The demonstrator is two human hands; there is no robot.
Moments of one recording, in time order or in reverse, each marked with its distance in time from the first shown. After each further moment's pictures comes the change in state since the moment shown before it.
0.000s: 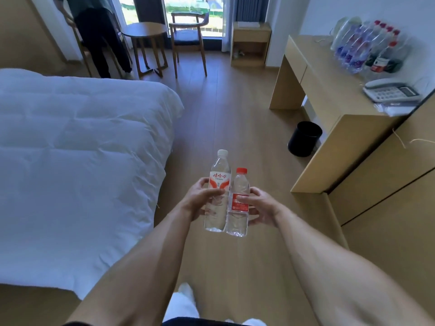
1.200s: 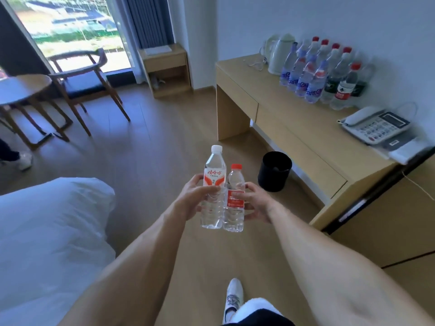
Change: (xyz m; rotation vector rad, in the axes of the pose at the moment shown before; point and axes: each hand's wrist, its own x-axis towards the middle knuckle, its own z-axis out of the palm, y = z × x) left_hand 0.561 0.344 0.049 0.223 -0.344 0.020; right_hand 0.421 -0.334 -0.215 0.300 0.347 -0.098
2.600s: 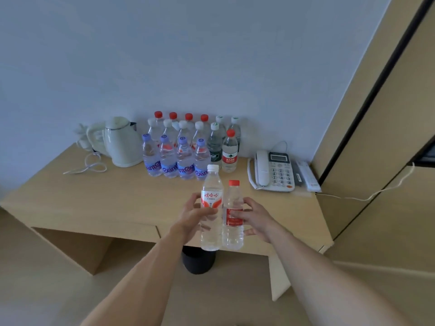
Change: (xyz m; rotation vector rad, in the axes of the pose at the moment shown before) left_hand 0.490 0.273 0.225 0.395 -0.915 0.005; right_hand 0.219 -0.252 -0.221 0.377 0.943 -0.173
